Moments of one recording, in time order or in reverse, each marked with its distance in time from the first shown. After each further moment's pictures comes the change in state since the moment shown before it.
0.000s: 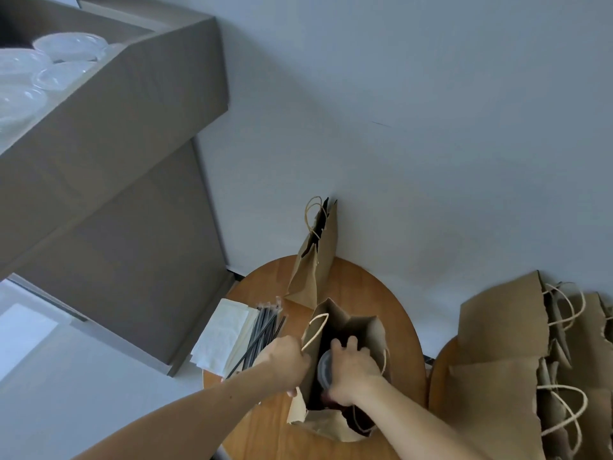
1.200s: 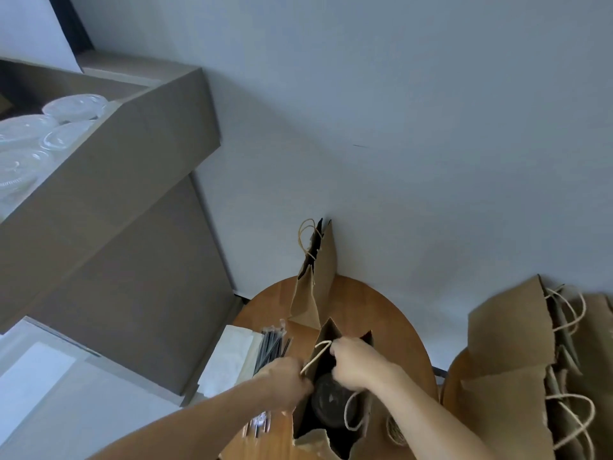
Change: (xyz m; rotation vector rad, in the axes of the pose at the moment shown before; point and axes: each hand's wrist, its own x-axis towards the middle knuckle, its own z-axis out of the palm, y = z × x) left_hand 0.010 -0.001 -0.011 0.150 -0.048 0.086; right_hand -0.009 0.009 -0.067 0.309 0.012 -0.115
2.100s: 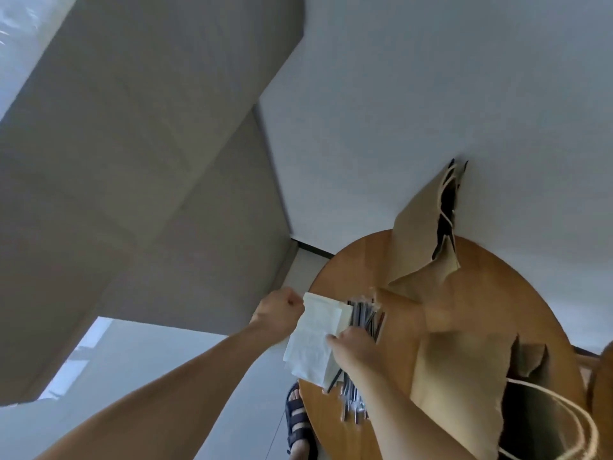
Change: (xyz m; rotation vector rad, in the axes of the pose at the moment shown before) left_hand 0.095 -0.205 -0.110 -0.276 0.254 -0.231; right_hand 0.195 -0.144 0.150 0.496 0.057 0.353
